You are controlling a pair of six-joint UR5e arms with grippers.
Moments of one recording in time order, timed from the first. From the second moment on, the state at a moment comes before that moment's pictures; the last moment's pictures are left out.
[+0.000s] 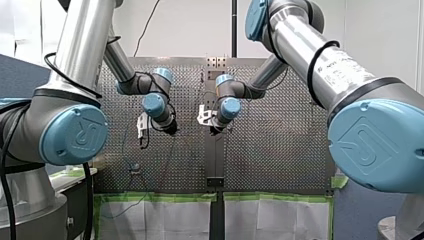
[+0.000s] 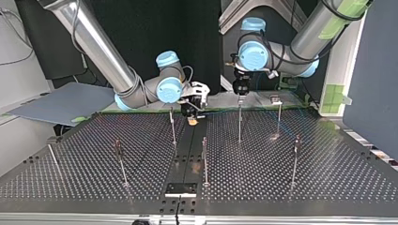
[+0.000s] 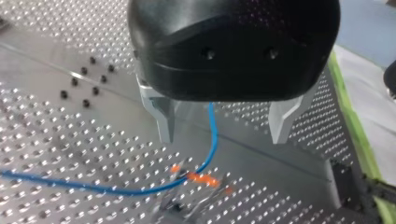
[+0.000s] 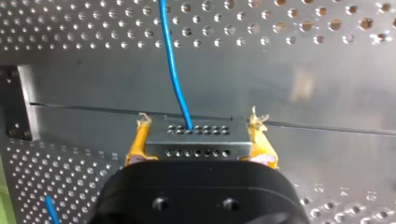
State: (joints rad) left arm -0.25 -1.84 -1.98 -2.81 -1.72 -1.80; right arm 2.29 -0.77 1.14 0.00 1.63 1.72
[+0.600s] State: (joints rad) left arm -0.31 -1.92 -1.95 -2.67 -1.71 -1.85; right arm 2.28 -0.80 1.16 0.00 1.62 1.72
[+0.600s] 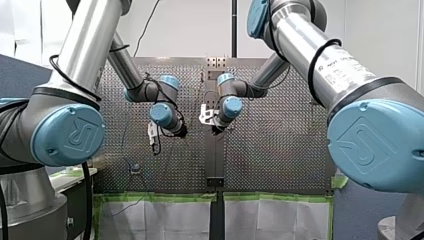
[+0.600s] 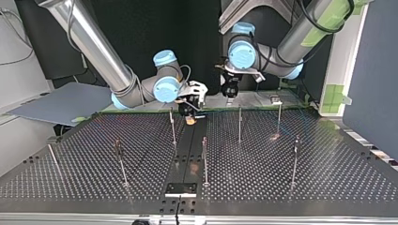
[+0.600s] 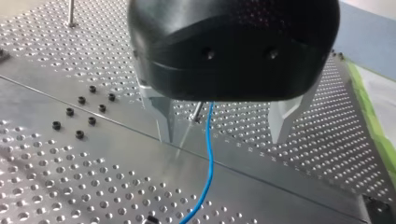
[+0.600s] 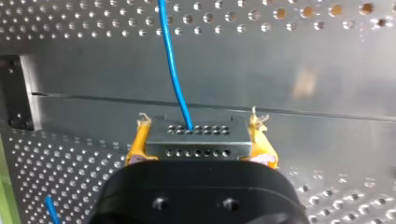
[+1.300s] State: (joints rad) left arm -0.34 -2.03 -1.82 -2.64 -1.72 -1.92; right arm 2.27 -0.84 1.22 0.01 1.60 1.71
